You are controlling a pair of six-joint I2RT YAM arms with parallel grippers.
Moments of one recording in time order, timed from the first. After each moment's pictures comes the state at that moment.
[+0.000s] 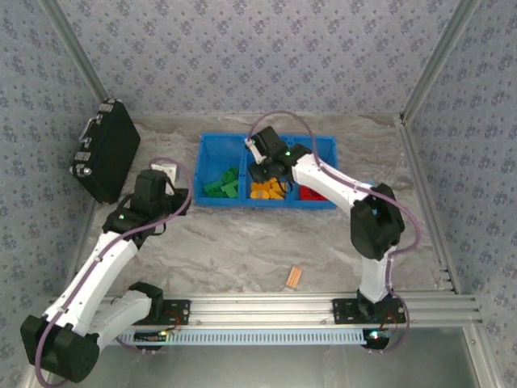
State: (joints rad) left arm -0.35 0.90 0.82 -0.62 -0.09 -0.25; right arm 0.67 1.93 1.65 -0.65 0.07 0.06
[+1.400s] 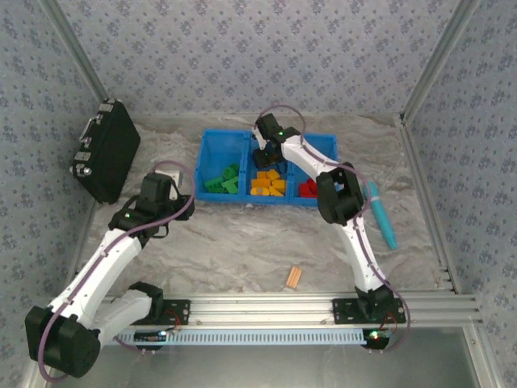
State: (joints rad) left arm -0.35 0.95 0.78 -0.63 -0.08 -0.29; right arm 0.52 2.44 2.14 -0.76 -0.01 0.04
